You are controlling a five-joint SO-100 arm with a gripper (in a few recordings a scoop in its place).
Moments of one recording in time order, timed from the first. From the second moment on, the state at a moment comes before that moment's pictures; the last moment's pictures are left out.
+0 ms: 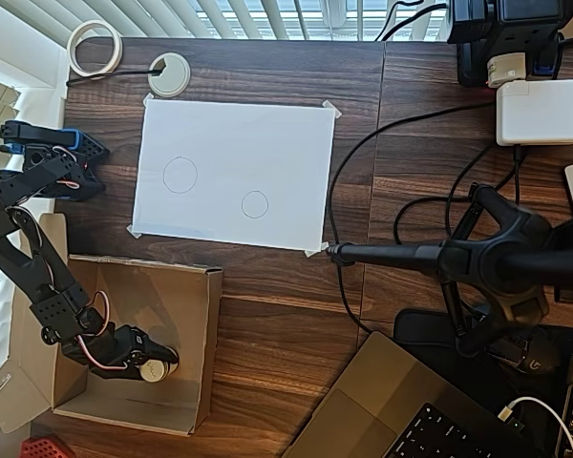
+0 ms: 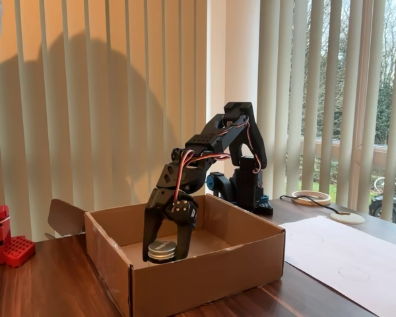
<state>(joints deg) 61.3 63.8 88.5 27.3 -103.5</state>
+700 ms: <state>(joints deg) 46.9 100.5 108.0 16.5 -96.2</state>
